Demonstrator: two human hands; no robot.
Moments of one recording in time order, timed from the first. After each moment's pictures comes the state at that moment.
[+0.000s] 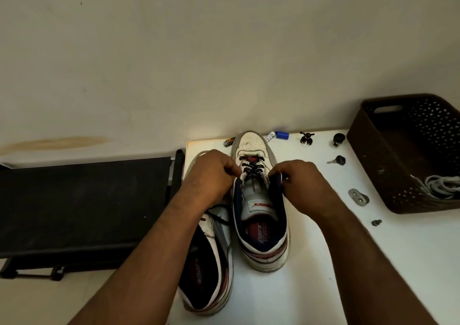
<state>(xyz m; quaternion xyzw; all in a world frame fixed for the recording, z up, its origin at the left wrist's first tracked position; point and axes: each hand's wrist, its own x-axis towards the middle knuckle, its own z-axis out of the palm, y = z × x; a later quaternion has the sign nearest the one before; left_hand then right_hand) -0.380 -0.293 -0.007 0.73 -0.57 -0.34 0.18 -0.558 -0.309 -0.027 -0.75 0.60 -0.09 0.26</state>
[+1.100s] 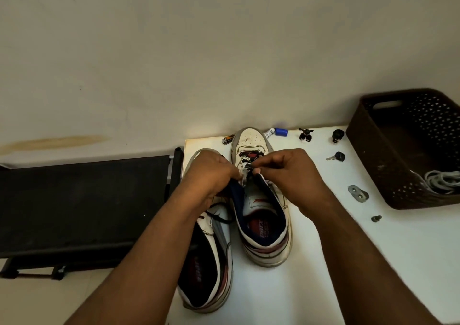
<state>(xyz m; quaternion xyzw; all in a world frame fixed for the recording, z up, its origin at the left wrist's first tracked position) -0.389 -0.288 -0.002 0.75 -0.39 -0.45 0.28 -0.545 -0.304 -0.017 -0.59 0.57 -0.31 0.48</state>
